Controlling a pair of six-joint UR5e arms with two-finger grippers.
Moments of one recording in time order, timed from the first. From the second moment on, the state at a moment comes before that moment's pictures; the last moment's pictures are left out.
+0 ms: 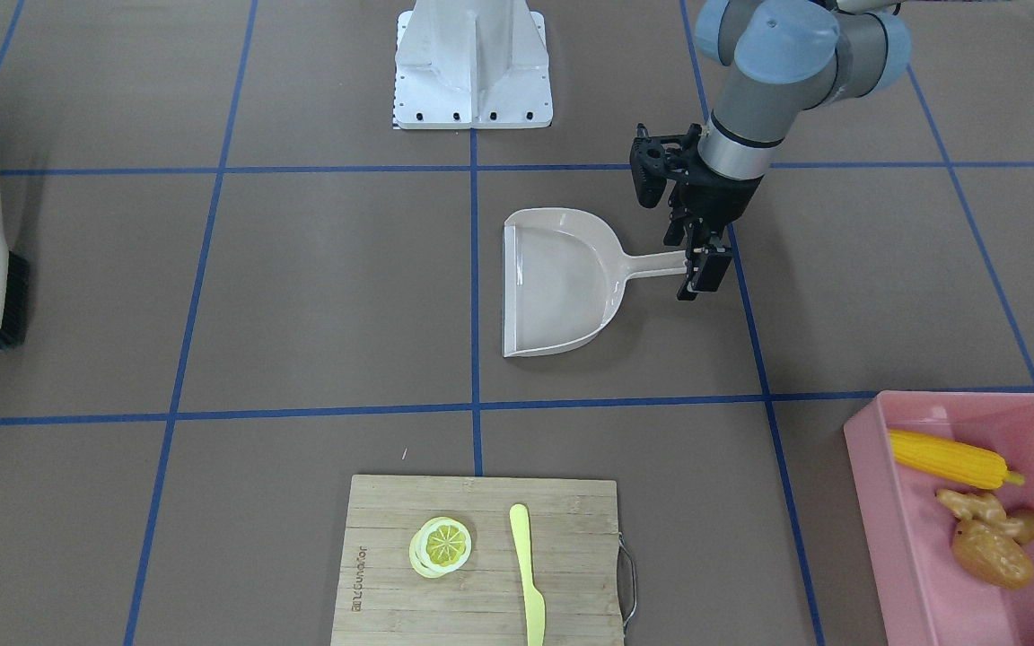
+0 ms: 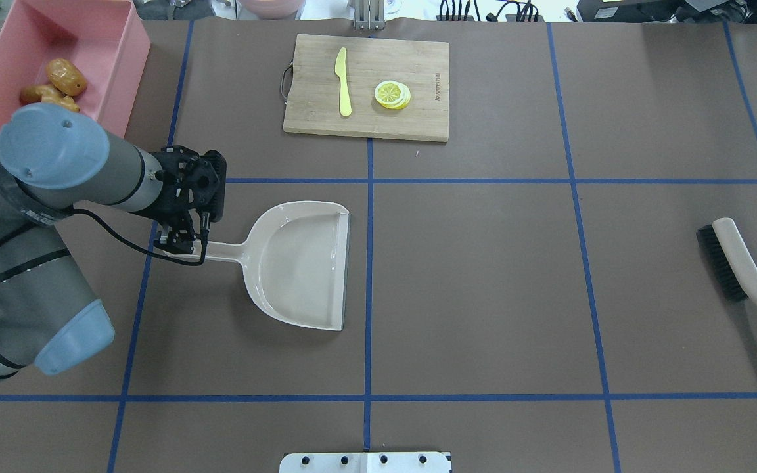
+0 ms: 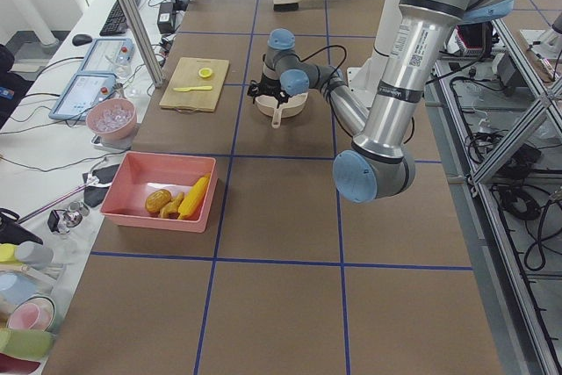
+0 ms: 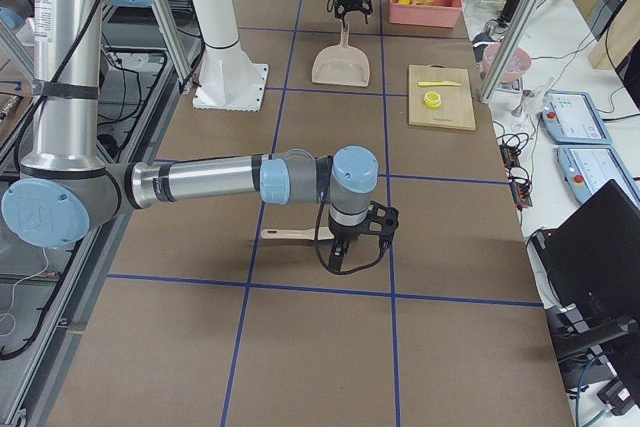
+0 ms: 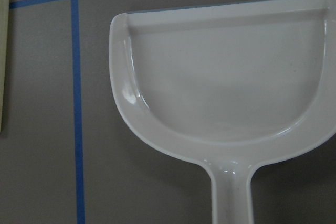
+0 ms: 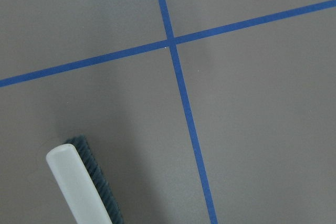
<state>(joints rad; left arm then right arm) -0.71 -1.92 -1.90 -1.76 -1.88 0.47 1.50 -1.68 1.82 -1.67 2.33 0.32</state>
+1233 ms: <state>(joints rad) -1.34 -1.76 -1.86 -1.66 -2.11 0.19 1.50 -1.68 1.82 -1.67 2.33 0.32</state>
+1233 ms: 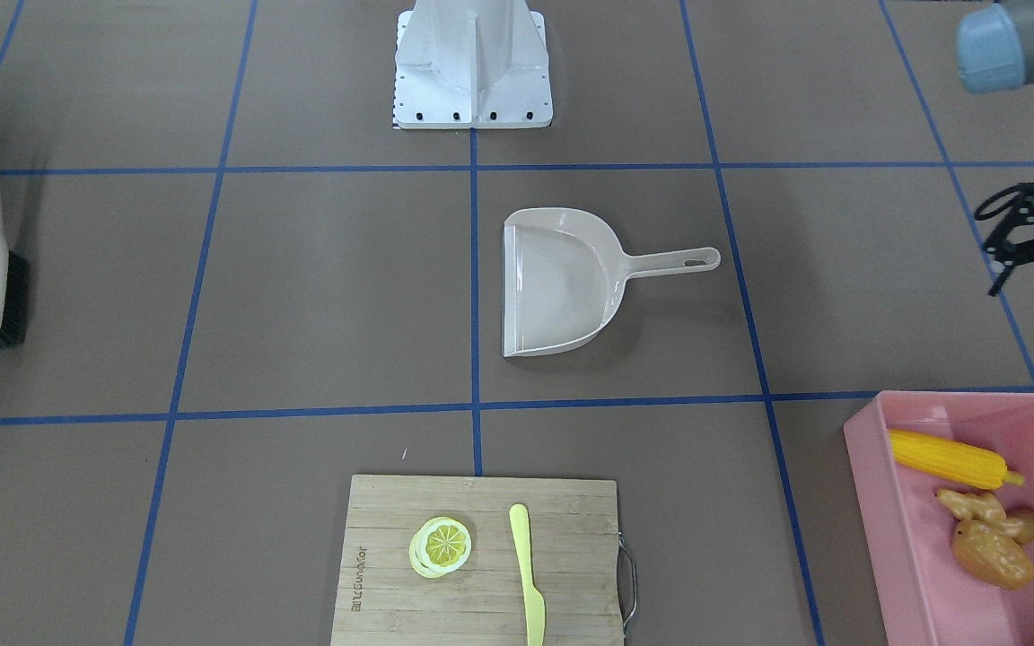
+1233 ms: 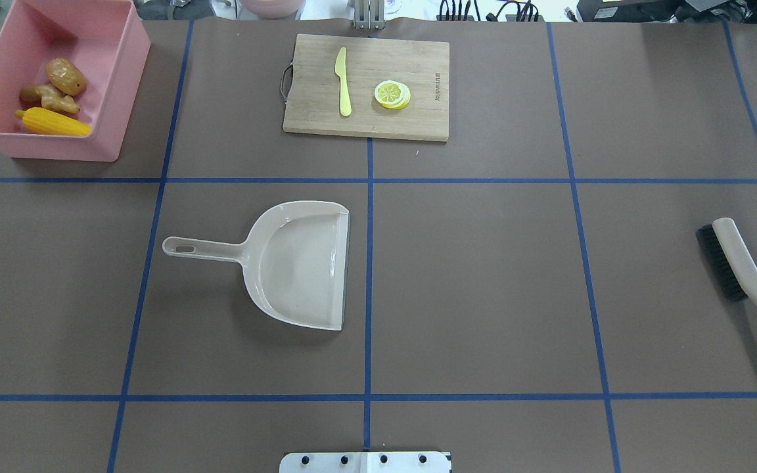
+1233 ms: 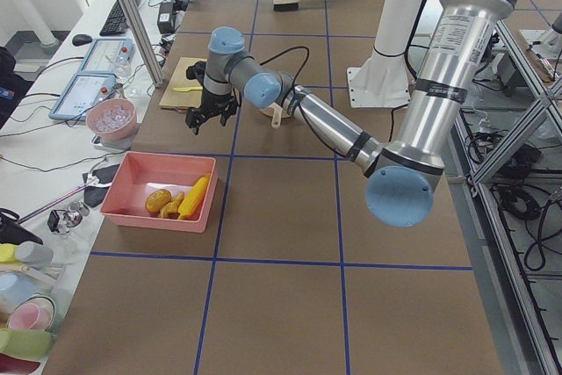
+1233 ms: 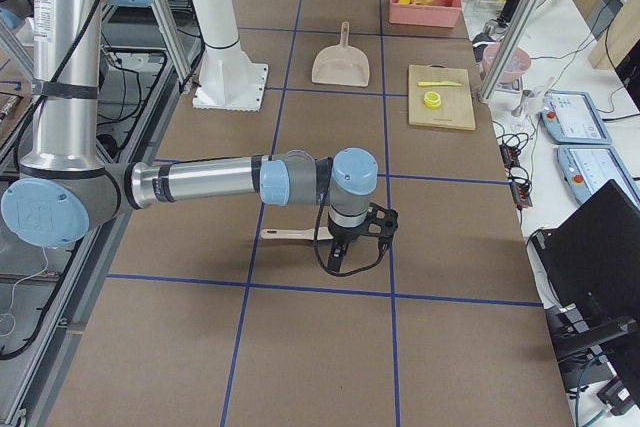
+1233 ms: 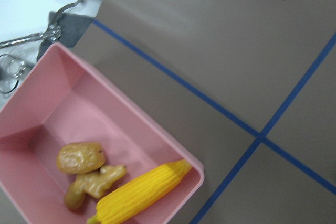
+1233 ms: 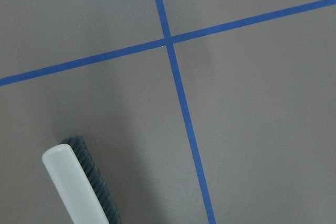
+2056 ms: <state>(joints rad) -1.63 -1.46 -1.78 -1.38 -2.35 0.18 1.50 -1.68 1.82 -1.67 2.32 0.32</state>
